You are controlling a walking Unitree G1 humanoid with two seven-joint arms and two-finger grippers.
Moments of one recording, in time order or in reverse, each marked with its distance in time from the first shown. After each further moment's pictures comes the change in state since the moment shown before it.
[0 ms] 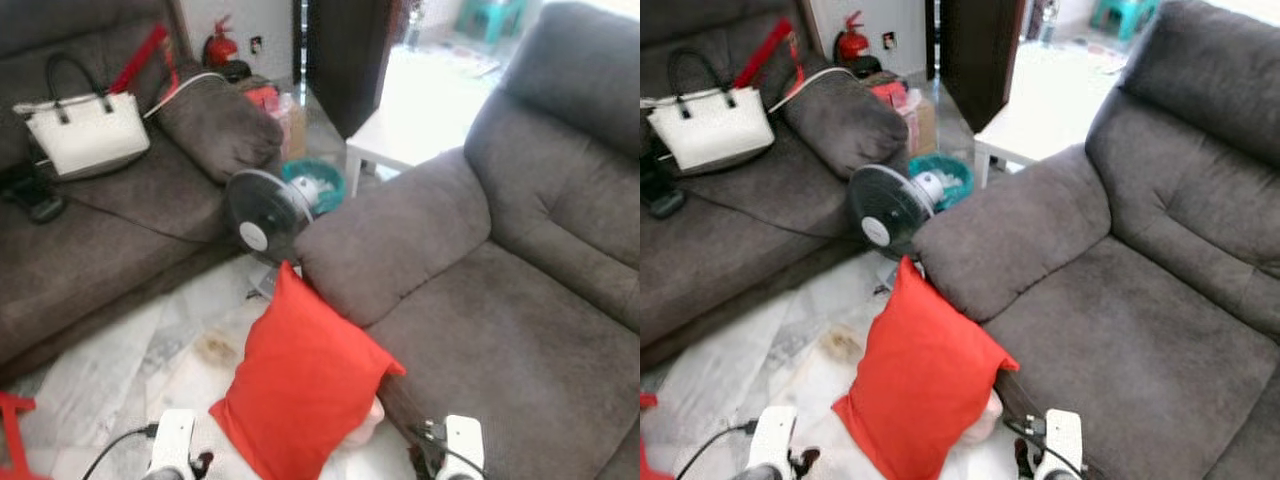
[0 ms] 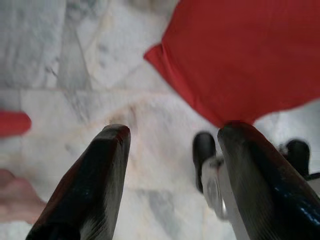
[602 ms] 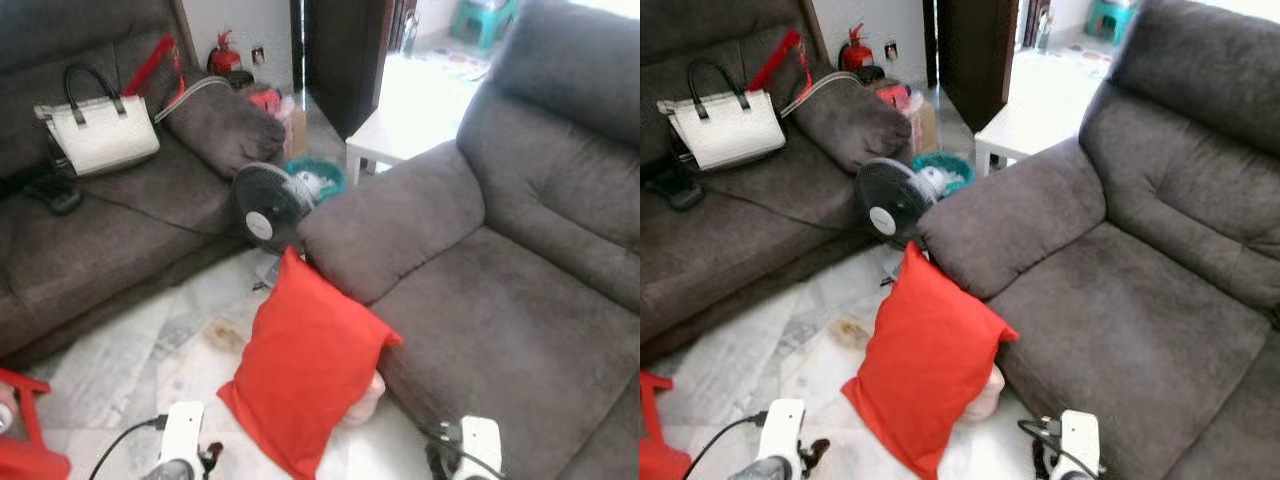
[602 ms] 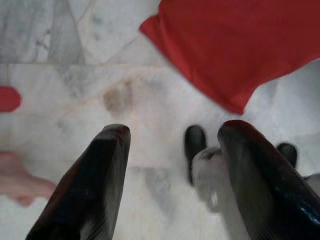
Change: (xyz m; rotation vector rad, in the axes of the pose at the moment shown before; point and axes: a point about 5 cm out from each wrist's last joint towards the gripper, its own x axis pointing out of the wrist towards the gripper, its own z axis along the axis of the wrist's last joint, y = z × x) left arm -0.001 -0.002 -0.008 -0.004 0.025 -0.005; right arm 0.001 0.003 0.004 0.000 -0.009 0.005
